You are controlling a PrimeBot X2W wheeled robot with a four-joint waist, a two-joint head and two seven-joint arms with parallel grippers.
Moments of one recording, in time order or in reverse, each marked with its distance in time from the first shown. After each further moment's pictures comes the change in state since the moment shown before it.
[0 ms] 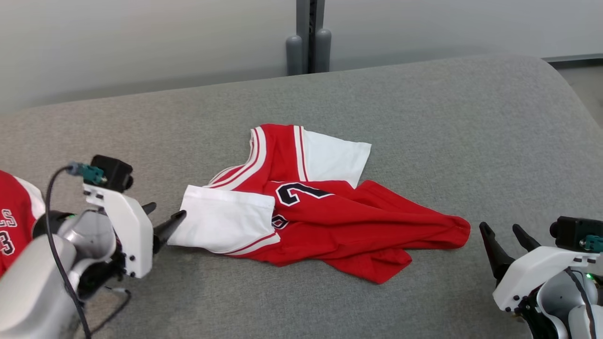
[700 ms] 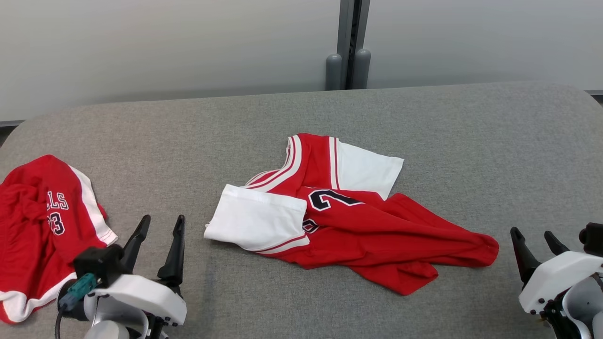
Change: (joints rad) left arm 0.324 -0.320 0.355 -0.031 0.385 0.035 -0.681; right arm -0.004 -0.044 -0.069 0.079 -0.025 0.000 -0.042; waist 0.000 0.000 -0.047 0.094
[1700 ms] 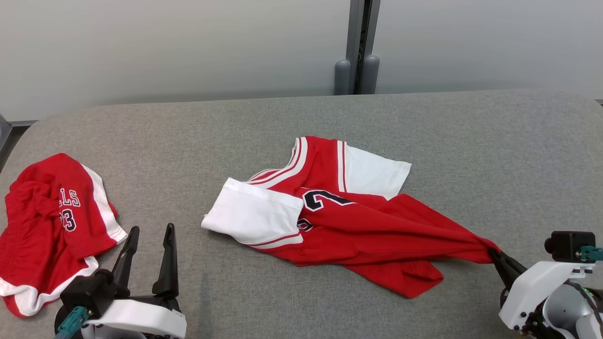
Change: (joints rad) left arm 0.080 -0.057 0.055 -0.062 0.019 0.017 -0.100; right arm 0.010 -0.115 0.238 0.035 0.247 -0.001 0.037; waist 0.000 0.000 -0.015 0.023
